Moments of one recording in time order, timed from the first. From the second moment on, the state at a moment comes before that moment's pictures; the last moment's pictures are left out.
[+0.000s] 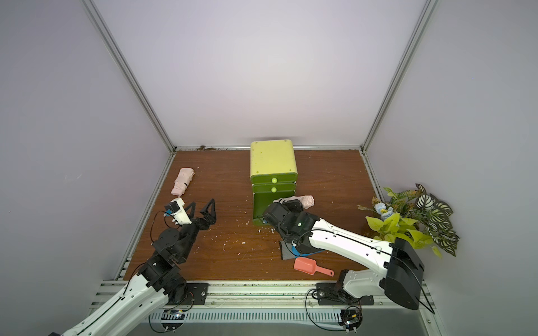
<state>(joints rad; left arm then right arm) -0.61 0.44 0.22 0.20 -0.46 -0.46 1.04 1.36 1.01 -0.67 0.97 -1.02</state>
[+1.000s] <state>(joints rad) -0.61 0.38 0.20 0.20 -0.50 -0.46 1.01 1.61 1.17 -0.62 0.59 -0.82</state>
